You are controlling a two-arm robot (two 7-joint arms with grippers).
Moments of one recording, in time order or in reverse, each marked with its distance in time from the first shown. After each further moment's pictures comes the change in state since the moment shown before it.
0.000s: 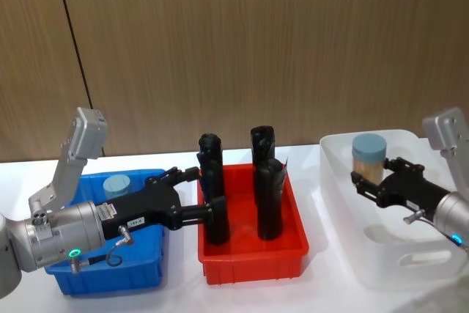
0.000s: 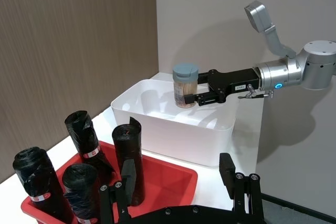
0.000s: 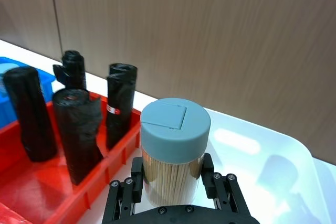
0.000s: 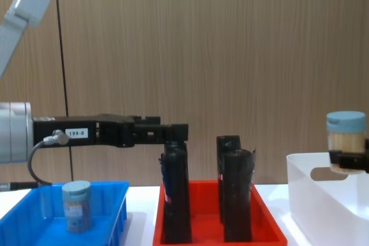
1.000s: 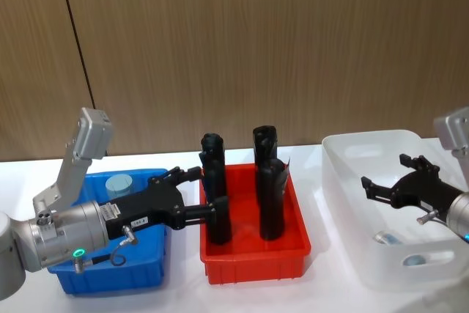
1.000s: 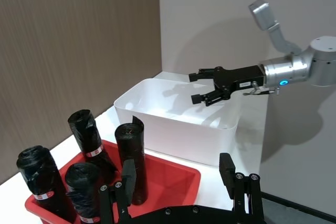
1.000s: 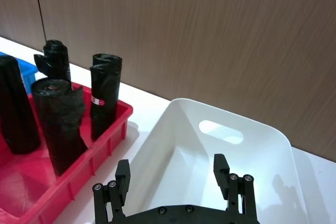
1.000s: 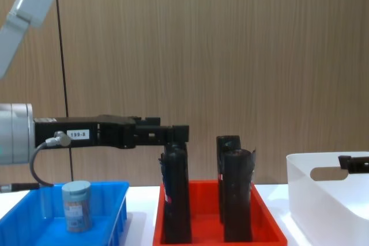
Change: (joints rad) left arm 0.005 -0.001 0.004 -0.006 0.005 -0.004 0.021; right arm -0.009 0.016 0.016 -0.010 -0.022 0.029 -0.018
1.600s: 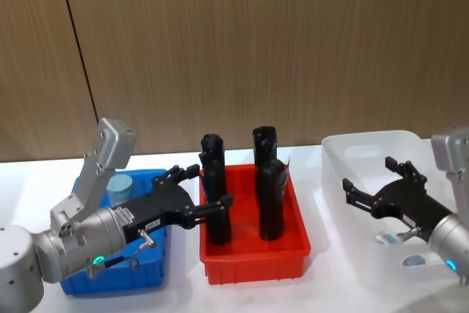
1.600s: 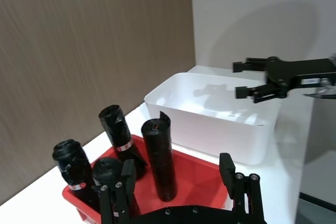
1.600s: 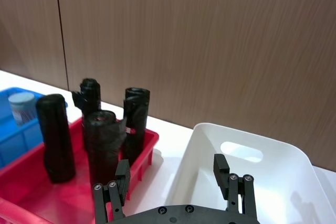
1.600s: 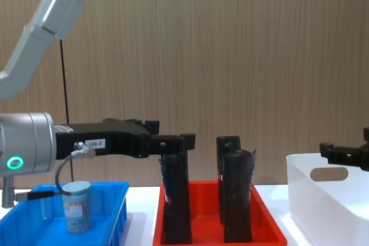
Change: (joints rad) left arm 0.053 -0.012 0.037 -0.076 0.070 -0.043 0.226; right arm -0.159 -0.041 -0.005 -0.189 0.039 -0.087 -0.133
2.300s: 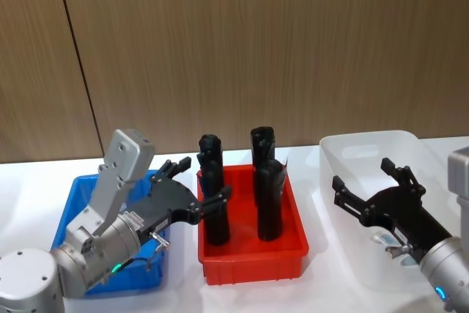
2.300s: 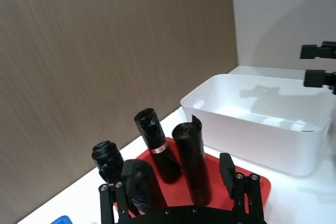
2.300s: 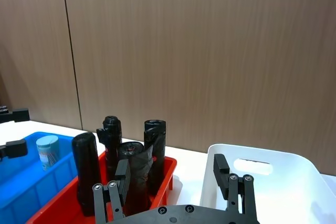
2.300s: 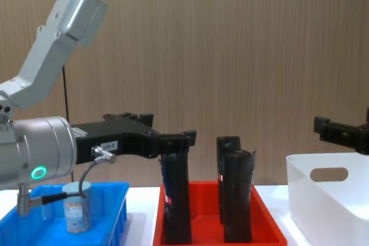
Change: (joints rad) left arm 0.062 -0.014 0.045 -0.090 0.083 -0.052 0.267; right arm -0.168 -0.043 -0.006 -0.199 0.040 -0.092 -0.142
